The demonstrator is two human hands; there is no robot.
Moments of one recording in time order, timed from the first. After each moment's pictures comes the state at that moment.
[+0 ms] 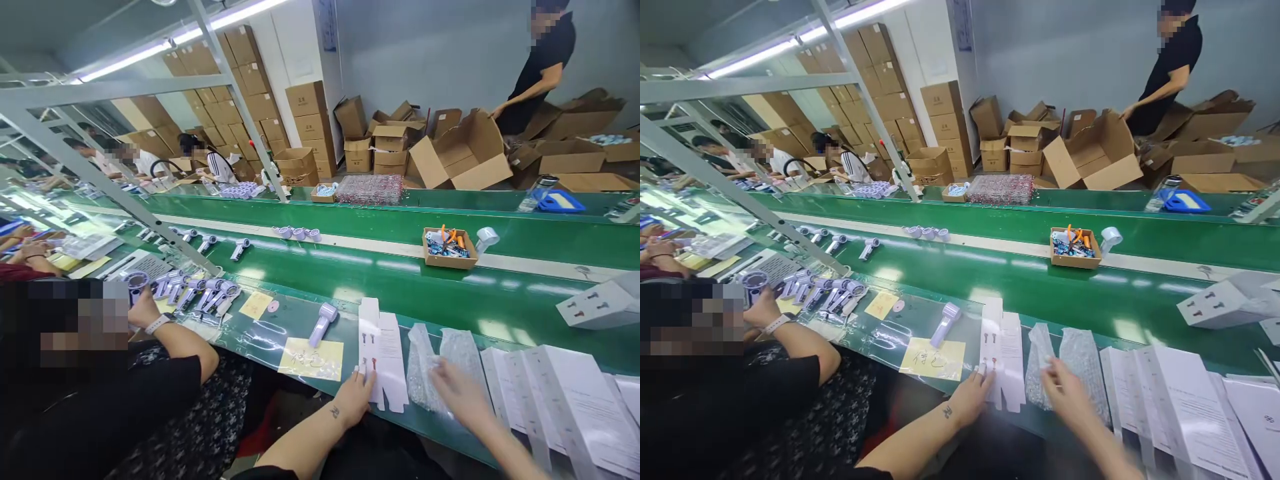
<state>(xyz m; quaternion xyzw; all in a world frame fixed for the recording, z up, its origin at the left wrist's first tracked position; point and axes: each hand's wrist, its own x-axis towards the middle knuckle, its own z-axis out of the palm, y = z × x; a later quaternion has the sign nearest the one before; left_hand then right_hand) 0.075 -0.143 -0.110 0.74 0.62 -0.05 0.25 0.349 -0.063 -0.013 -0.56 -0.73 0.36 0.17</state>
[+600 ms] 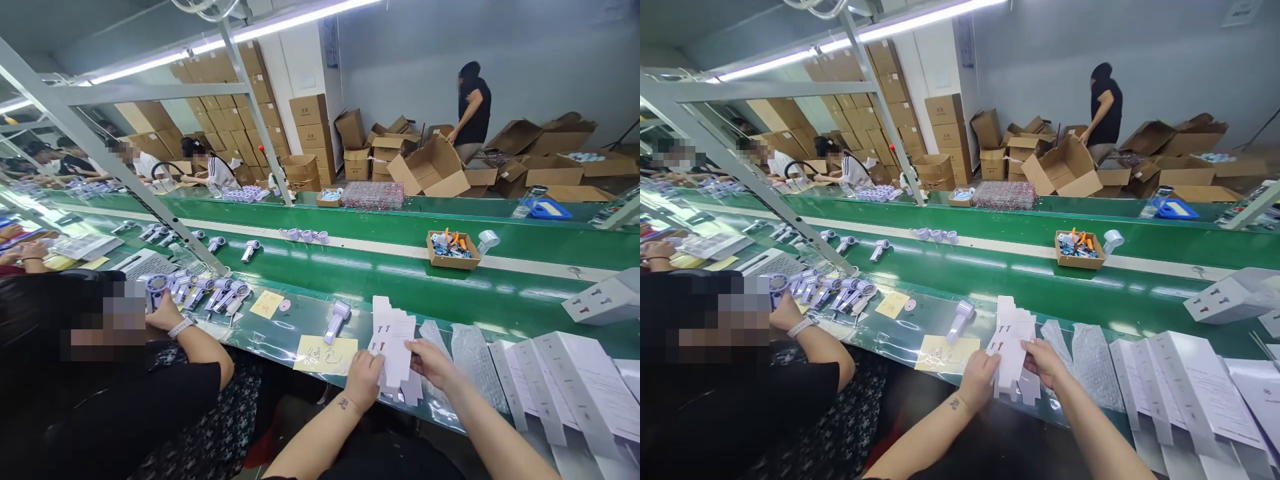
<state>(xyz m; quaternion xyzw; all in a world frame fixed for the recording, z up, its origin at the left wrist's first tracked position) 0.056 -0.157 -0.042 0.72 0.65 0.21 0.14 0.238 -0.061 0.008 -0.57 -0.59 0.54 0.19</state>
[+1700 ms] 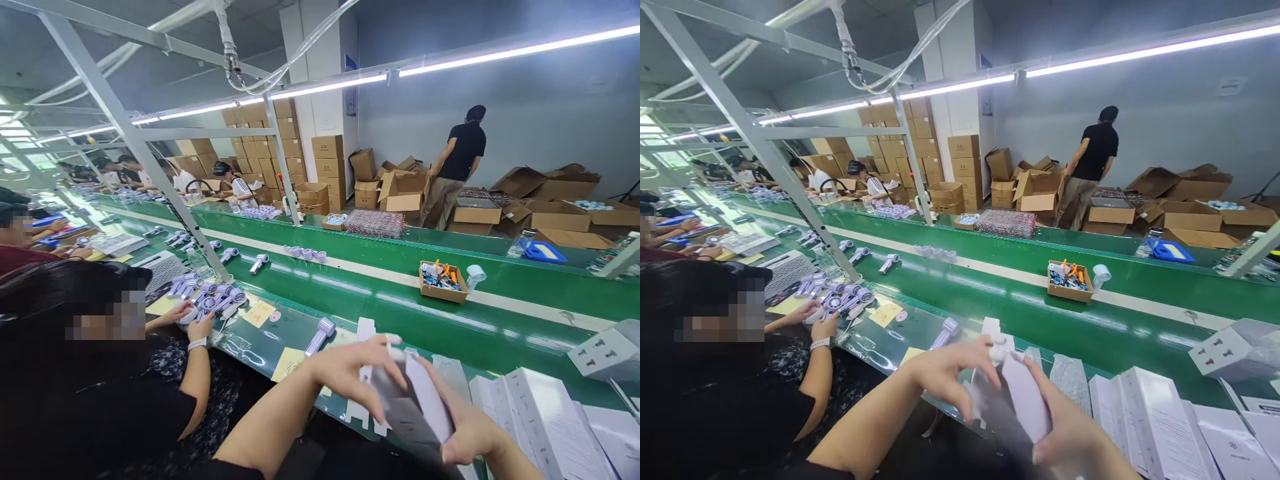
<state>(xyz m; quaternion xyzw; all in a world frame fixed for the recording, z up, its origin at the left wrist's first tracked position) 0.083 -0.149 0.185 0.81 0.25 0.33 0.41 0.354 -0.077 0.091 -0.20 -0.81 0.54 0.12</state>
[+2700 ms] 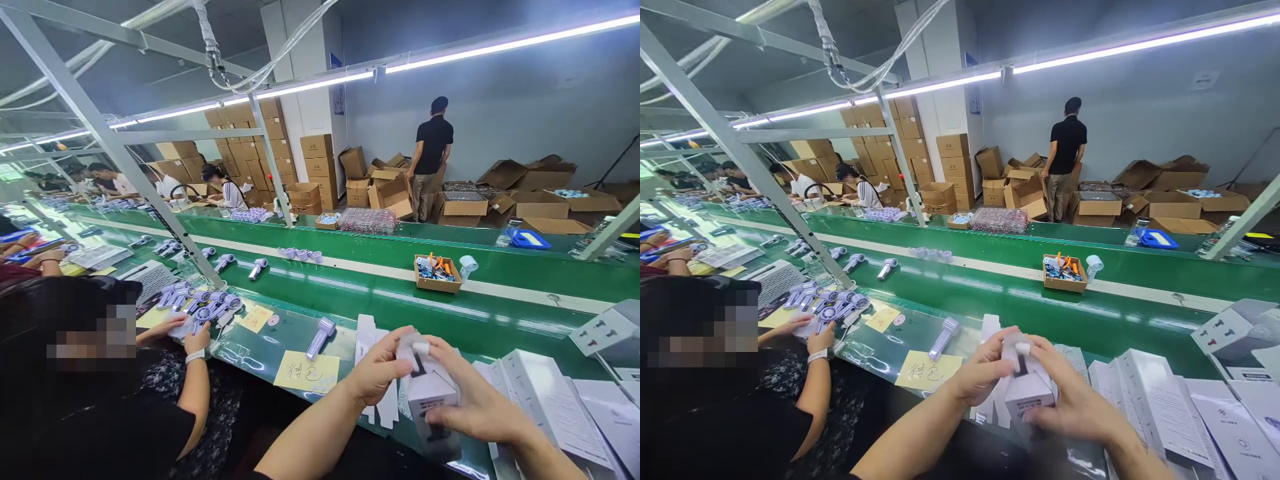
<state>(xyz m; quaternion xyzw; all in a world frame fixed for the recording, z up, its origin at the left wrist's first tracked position) 0.150 -0.143 0.129 0.38 0.25 0.55 0.70 0.345 -0.103 0.158 -0.23 -0.89 0.34 0.22</state>
